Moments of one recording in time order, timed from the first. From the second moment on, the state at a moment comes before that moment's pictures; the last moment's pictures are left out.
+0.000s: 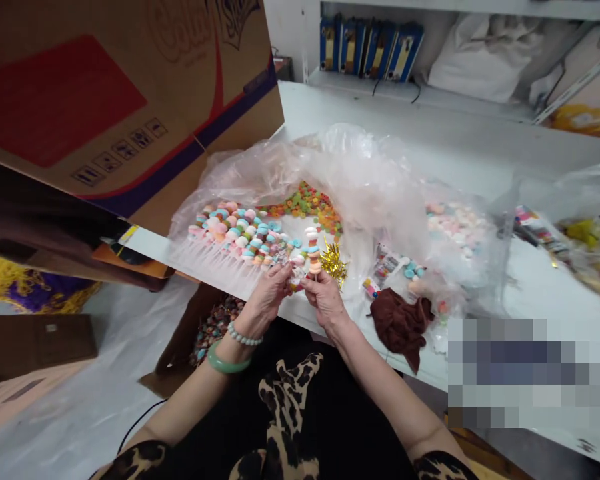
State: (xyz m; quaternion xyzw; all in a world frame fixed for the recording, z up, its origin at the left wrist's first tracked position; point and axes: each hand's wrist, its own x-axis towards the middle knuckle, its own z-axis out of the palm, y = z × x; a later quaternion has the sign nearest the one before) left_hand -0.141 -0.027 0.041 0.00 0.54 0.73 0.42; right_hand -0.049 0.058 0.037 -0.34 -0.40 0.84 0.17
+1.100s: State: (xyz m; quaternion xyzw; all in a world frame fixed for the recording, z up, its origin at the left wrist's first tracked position) left_hand -0.142 -0.016 0.027 -0.06 0.49 0.77 0.40; right_hand -0.056 0.055 0.035 -0.36 -0.47 0.79 0.16
